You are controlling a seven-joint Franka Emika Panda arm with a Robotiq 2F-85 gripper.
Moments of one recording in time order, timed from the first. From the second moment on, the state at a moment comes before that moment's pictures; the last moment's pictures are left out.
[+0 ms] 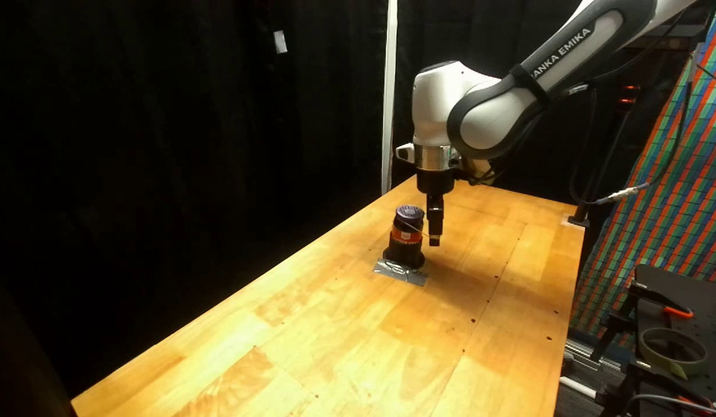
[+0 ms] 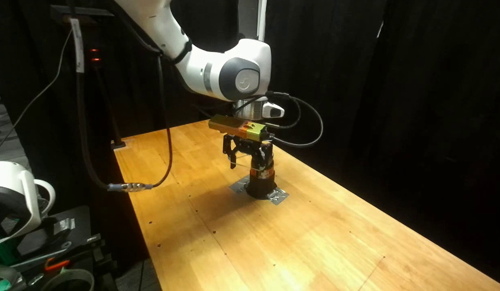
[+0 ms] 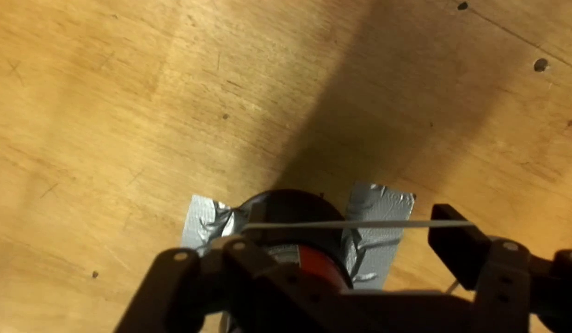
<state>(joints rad) 0.11 0.47 0.09 -1.91 -0.14 2.32 -0.24</state>
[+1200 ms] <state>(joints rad) 0.51 0.43 -0.39 -2.62 -0.14 3.79 -0.17</state>
